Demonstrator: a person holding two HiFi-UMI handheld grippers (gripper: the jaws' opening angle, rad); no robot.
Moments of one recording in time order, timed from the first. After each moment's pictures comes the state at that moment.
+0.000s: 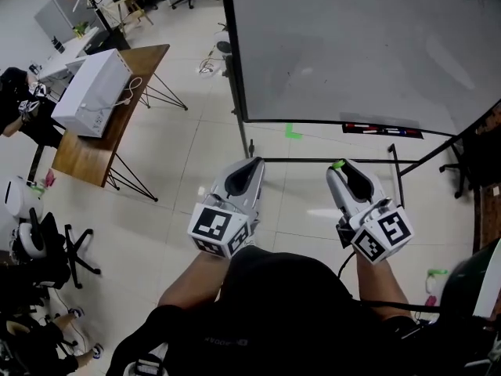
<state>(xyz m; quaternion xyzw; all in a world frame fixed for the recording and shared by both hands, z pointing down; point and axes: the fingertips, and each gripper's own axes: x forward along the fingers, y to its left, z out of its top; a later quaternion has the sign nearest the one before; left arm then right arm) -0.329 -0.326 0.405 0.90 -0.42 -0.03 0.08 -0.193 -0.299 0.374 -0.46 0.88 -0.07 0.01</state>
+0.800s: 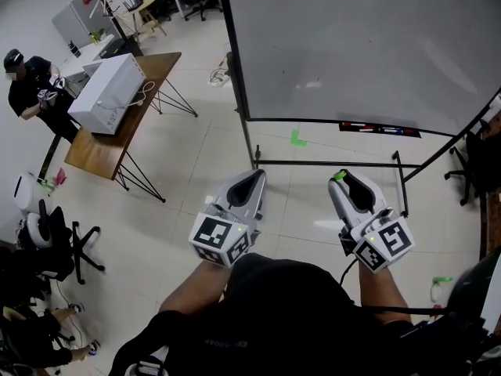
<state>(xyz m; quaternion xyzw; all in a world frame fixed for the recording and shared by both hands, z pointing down) -0.310 -0.243 0.398 0.90 -0.43 -0.02 0.08 -0.171 -0.218 0.362 -0.44 0.90 -0.04 0.03</state>
